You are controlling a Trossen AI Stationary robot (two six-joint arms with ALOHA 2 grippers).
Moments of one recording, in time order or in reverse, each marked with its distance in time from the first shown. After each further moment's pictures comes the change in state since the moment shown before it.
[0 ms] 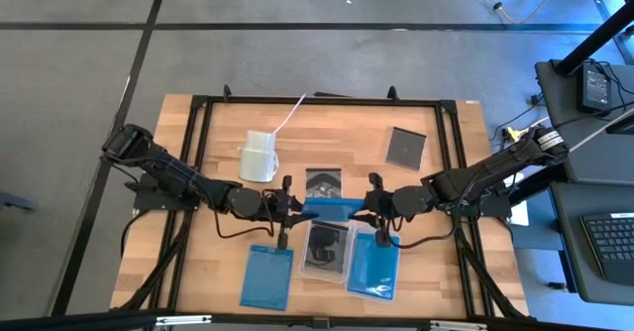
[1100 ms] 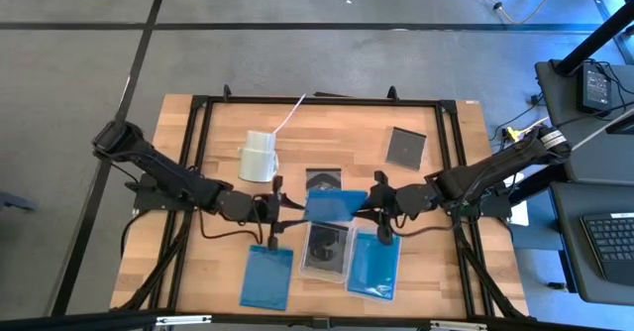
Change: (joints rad) left arm -0.067 -0.121 0.000 -0.202 -0.087 0.105; right arm -0.005 -0.043 0.020 -0.093 0.016 0.146
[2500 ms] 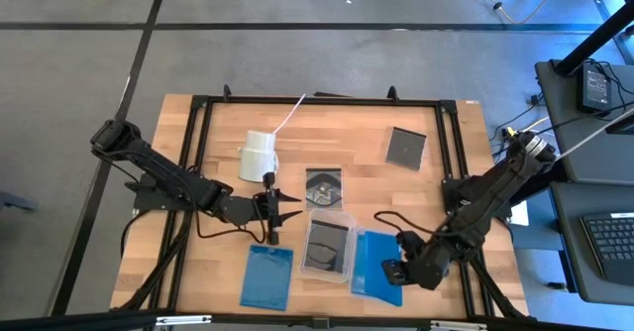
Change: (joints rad) left arm -0.012 -0.021 0.000 -0.178 -0.170 -0.045; right arm 0.405 0.225 0.267 -0.472 -0.308 1.765
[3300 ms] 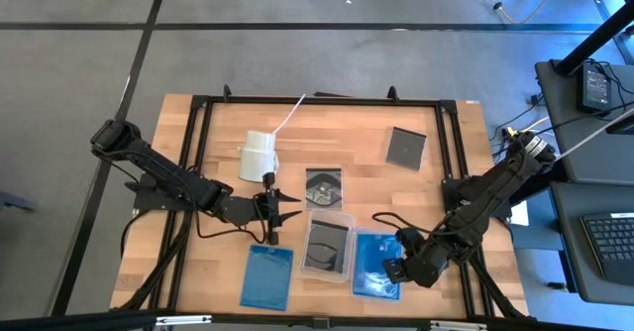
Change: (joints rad) left arm 0.000 0.000 0.000 -0.015 0.000 -0.001; right arm -0.023 0.001 -0.001 -0.098 0.002 -0.108
